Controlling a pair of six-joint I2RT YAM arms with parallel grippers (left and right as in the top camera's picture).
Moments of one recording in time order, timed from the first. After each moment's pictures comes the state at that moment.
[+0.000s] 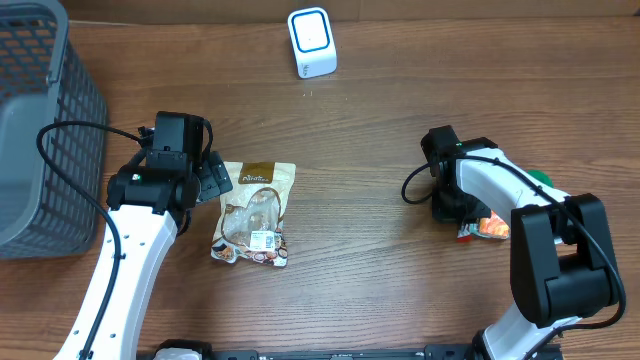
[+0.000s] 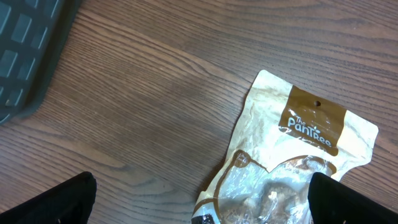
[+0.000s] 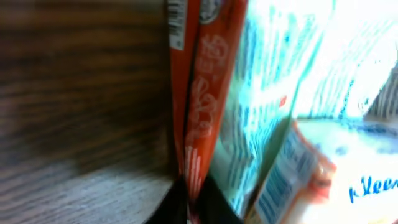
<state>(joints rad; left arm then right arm) -0.12 1.32 1.11 -0.96 -0.27 -0.50 0.20 1.84 1.05 -0.93 0.36 0.35</state>
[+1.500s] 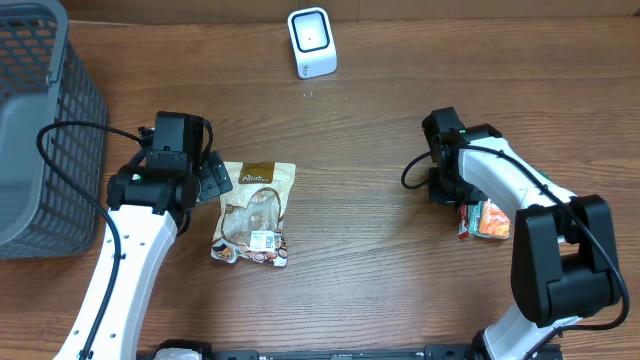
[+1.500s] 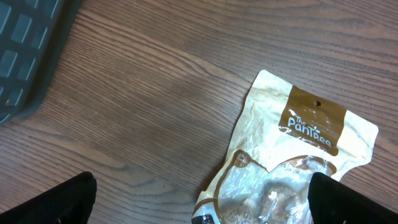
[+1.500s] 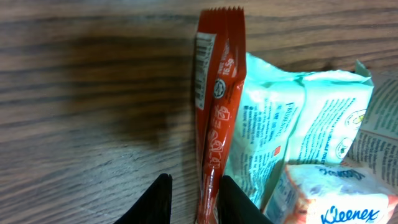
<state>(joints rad) -0.12 1.32 1.11 -0.96 -0.27 -0.50 0.20 1.84 1.15 -0.92 0.32 0.31</state>
